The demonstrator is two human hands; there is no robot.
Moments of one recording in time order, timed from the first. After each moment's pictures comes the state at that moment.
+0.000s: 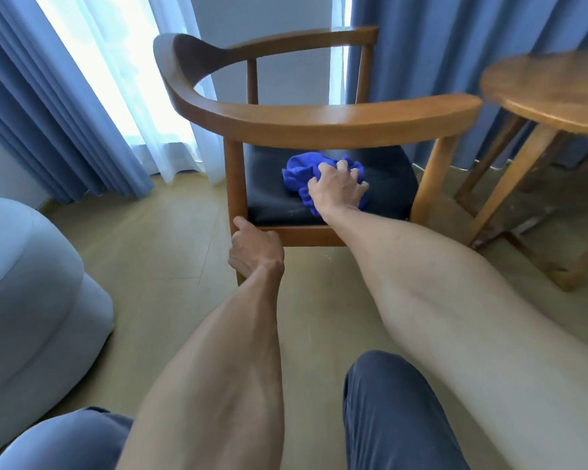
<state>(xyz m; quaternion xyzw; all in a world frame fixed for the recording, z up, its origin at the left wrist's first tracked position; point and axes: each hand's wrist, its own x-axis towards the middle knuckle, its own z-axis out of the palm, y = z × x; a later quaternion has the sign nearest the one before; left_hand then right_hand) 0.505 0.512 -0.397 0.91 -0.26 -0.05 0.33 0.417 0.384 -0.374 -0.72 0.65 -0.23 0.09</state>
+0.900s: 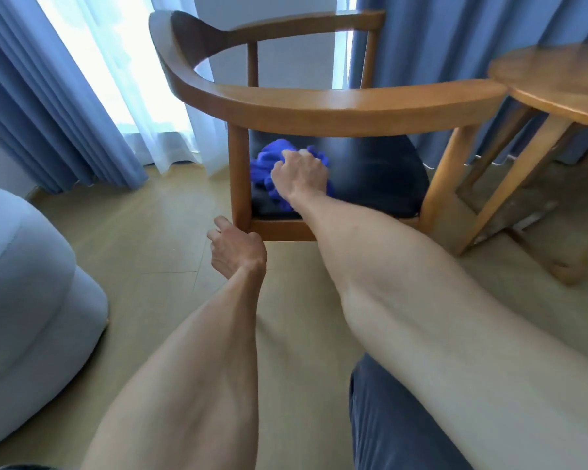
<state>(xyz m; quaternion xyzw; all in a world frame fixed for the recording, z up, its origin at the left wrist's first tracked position) 0.552 0.519 -0.423 0.90 -0.26 -0.06 0.34 0.487 0.400 -0.368 -0.76 0.58 -0.26 0.12</state>
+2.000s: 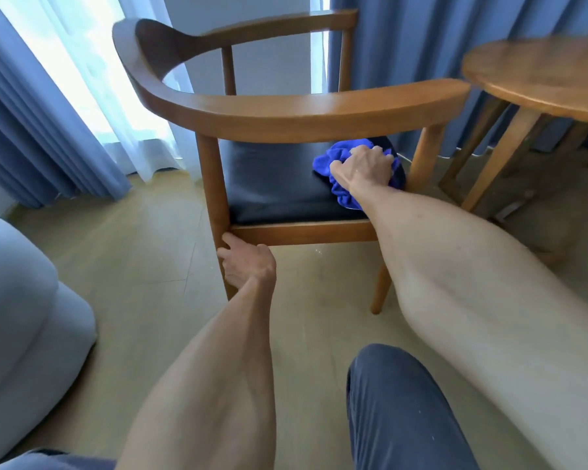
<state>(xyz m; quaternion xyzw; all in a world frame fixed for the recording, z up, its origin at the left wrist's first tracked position) 0.512 0.506 -0.436 0.91 -0.24 -0.14 0.32 0.364 0.360 -0.358 -0.65 0.73 -0.20 0.09</state>
